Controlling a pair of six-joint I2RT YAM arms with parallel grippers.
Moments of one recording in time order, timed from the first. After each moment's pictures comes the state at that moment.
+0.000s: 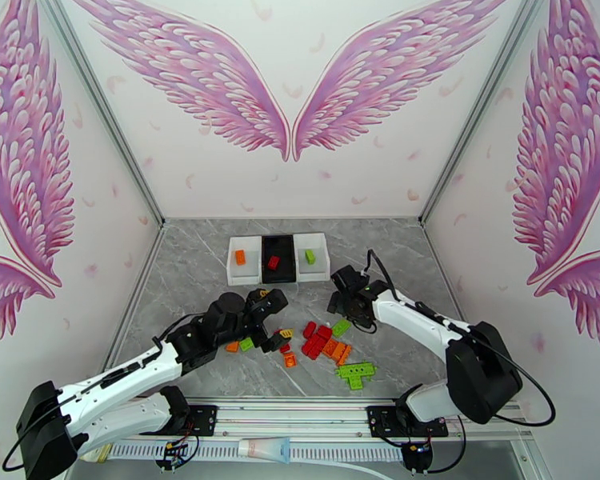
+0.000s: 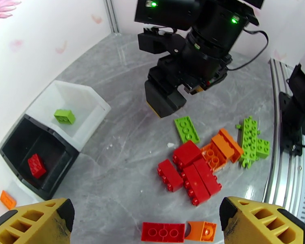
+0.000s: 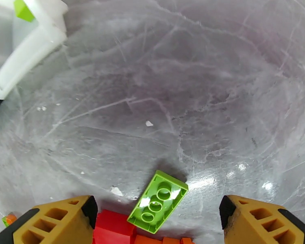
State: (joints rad) left arm -0.86 1.02 0.64 -0.09 0.14 0.21; right arm 0.51 1.51 0.94 -0.72 0.16 0.89
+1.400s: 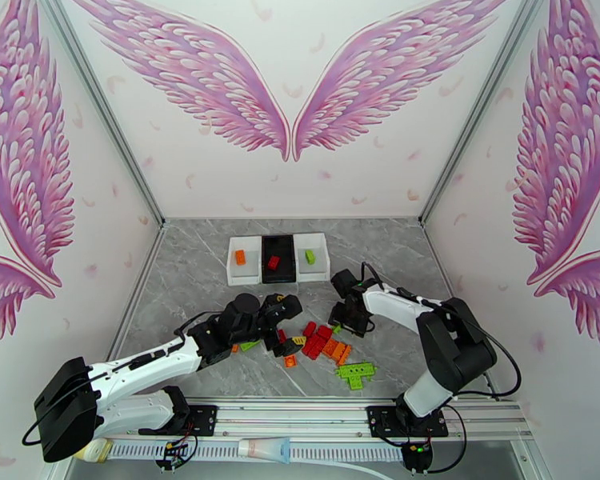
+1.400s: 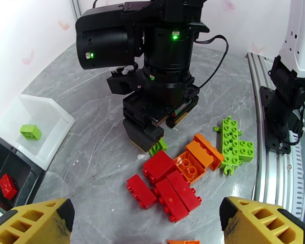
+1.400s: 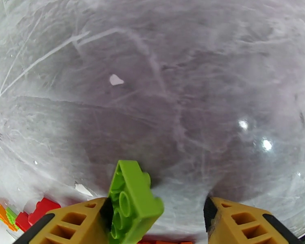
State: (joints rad) left arm -0.90 1.18 0.64 0.08 0.24 0.19; right arm 0.45 1.67 0.95 -0.74 -0.06 0.84
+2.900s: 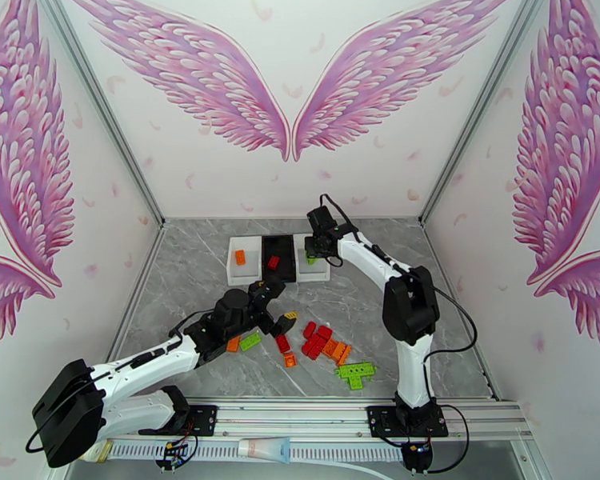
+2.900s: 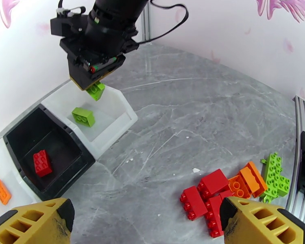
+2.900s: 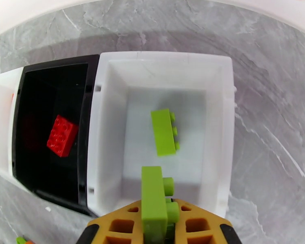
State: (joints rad) left arm -0.79 1.18 0.59 0.24 0.06 0.03; right arm 0.45 2.11 1.84 -0.71 0.10 0.31
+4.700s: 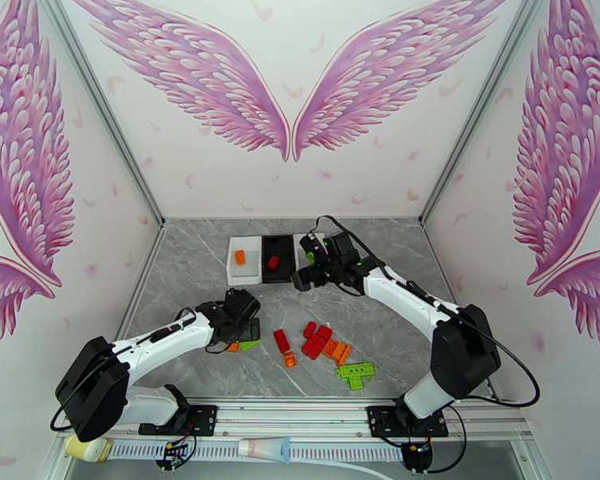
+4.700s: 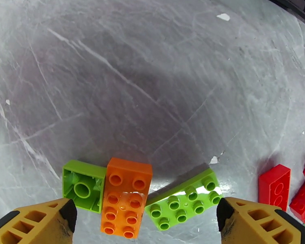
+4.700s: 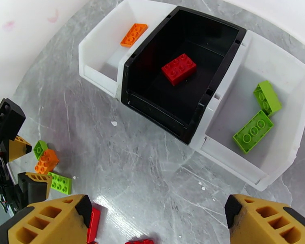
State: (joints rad) left arm -0.71 1.35 0.76 -0.72 -0.23 -0.82; right arm 0.50 1.61 1.23 -0.44 -0.28 0.02
